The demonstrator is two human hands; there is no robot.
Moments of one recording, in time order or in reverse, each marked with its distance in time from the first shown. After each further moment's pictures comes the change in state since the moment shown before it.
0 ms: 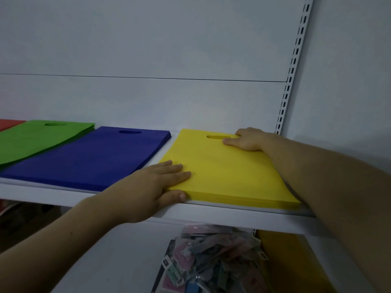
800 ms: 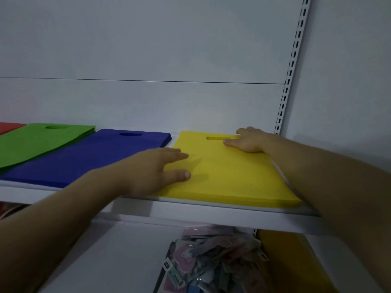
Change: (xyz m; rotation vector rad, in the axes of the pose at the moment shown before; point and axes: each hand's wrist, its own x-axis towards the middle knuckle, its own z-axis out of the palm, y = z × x) left_hand 0.018 0.006 -0.036 -0.154 -0.020 -0.185; right_hand -0.014 -0.004 -0.004 0.041 0.029 0.032
